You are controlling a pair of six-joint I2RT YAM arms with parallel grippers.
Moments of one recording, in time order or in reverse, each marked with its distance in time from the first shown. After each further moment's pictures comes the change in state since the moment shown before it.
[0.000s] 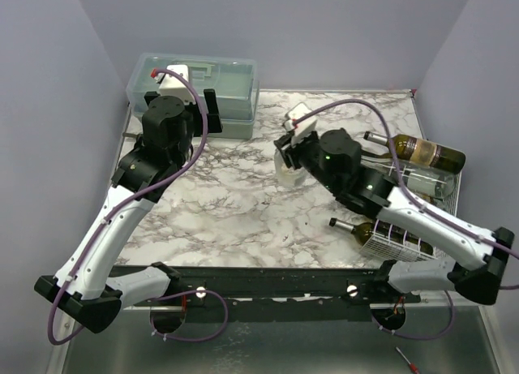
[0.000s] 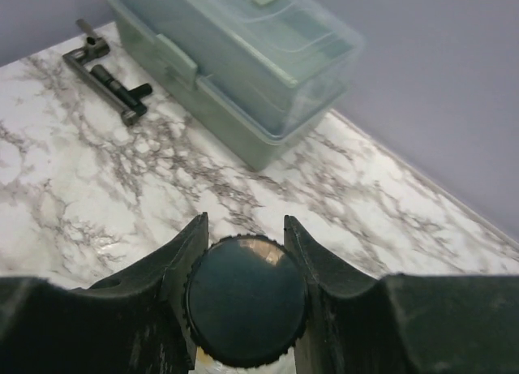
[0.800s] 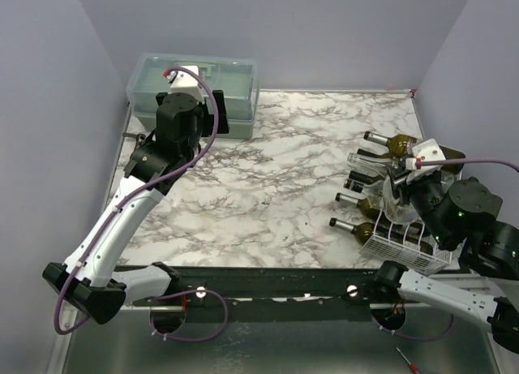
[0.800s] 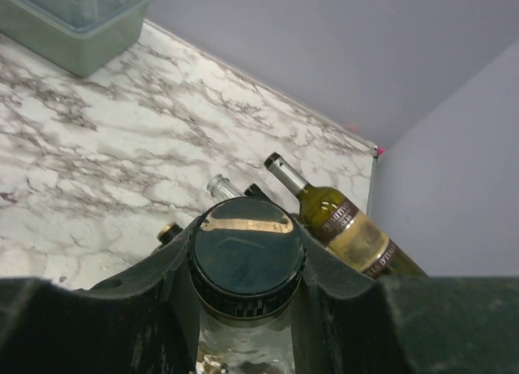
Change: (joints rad) left arm -0.005 0.060 -0.013 0.002 0.023 -0.036; right arm -0.006 -0.654 0.004 -0.648 0.377 -0.106
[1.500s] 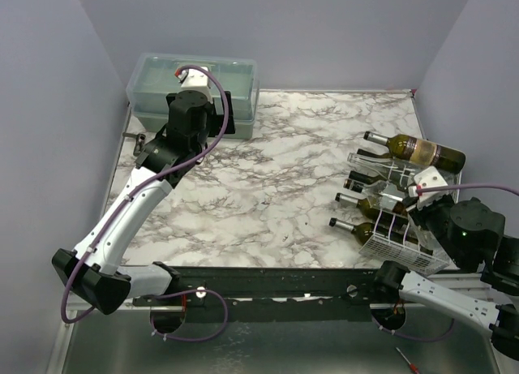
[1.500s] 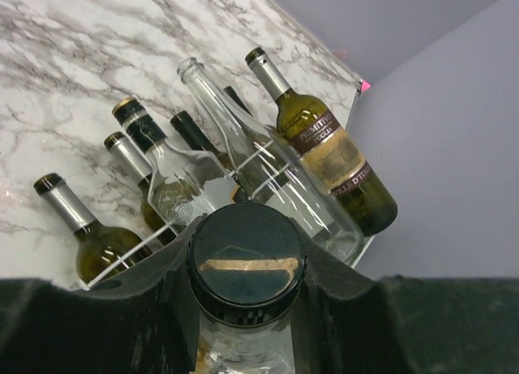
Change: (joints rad) left arm 0.000 0.070 -0.003 0.005 0.016 -0.024; right arm 0.000 -0.151 -0.015 -0.386 0.025 -0.008
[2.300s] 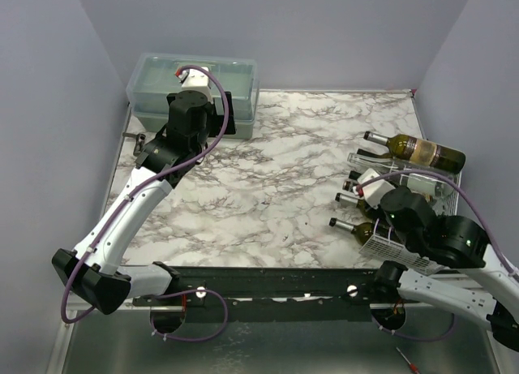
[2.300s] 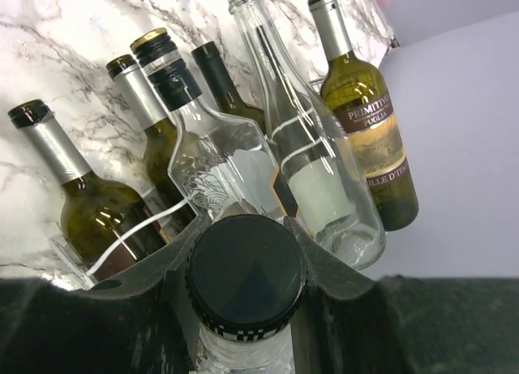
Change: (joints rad) left arm 0.000 0.002 -0.002 0.000 0.014 0.000; right arm 0.000 0.148 -0.173 -0.020 0.001 -0.007
